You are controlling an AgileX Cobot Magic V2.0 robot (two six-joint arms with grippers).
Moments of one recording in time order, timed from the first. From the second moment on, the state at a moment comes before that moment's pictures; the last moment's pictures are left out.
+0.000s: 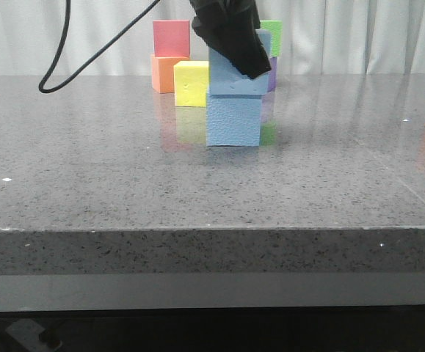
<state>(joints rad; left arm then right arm) -0.66 2.02 -2.04 -0.19 1.07 1.11 0.35 0.76 -0.82 0.15 0.69 -0.18</state>
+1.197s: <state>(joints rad) -0.51 1.75 -2.02 -0.16 1.26 0.13 0.35 0.76 -0.82 0.15 0.69 -0.18</state>
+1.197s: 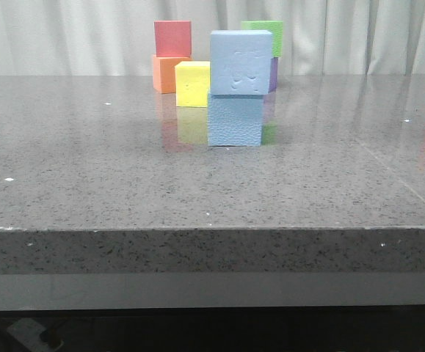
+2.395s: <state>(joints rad) -0.52 0.76 -0.90 0.02 0.93 -0.07 0.35 0.76 -0.82 0.15 0.69 -0.18</state>
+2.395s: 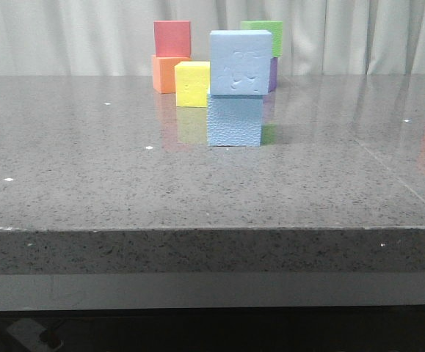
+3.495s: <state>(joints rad) -0.52 0.64 -0.86 0.03 0.85 -0.08 0.35 0.76 -0.82 0.15 0.71 -0.18</state>
